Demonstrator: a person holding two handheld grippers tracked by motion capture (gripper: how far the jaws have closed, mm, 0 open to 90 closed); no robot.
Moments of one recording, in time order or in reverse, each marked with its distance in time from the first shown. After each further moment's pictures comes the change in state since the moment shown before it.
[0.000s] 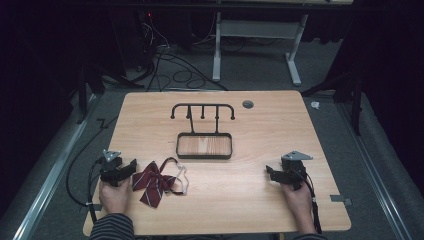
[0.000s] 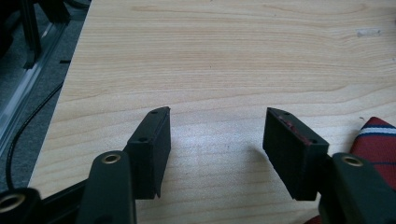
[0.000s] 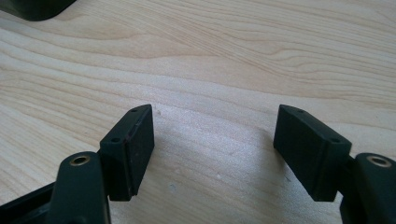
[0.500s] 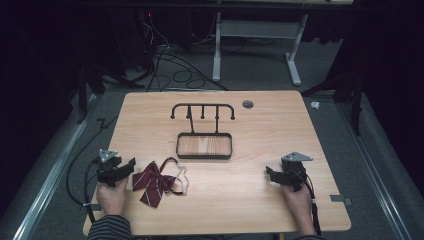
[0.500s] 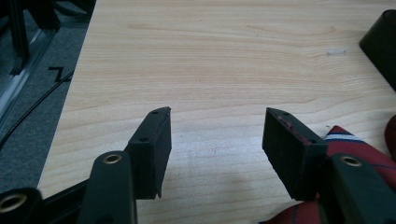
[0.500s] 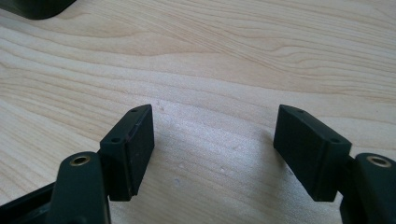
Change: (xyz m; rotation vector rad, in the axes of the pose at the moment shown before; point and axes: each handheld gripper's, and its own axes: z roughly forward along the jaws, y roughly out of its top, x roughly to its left) left arm 0.001 0.006 -0.017 -0.039 -0.053 -0.016; right arm 0.003 -0.002 -0.002 0.000 -0.007 0.006
